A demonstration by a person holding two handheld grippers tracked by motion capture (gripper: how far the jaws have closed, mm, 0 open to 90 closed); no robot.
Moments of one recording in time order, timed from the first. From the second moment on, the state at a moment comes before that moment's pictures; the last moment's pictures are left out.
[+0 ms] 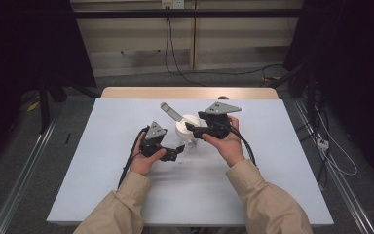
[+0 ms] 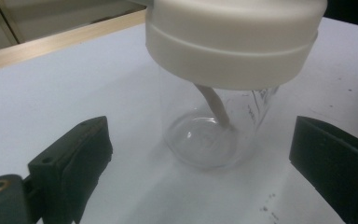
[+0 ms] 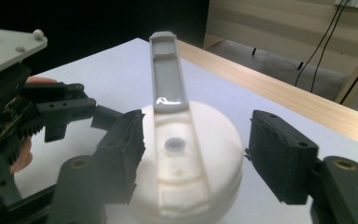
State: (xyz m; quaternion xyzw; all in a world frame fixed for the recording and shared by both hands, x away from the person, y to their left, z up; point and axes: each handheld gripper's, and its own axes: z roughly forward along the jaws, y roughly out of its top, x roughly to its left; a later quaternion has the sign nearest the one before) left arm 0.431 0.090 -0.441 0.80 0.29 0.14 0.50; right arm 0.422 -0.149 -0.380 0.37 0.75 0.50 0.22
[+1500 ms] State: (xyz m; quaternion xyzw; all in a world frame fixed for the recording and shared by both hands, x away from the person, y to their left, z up) left arm 0.401 0.156 -0.433 0.80 0.30 0.13 0.50; right arm 0.344 -0.233 -0.436 0.40 0.76 0.46 0.23
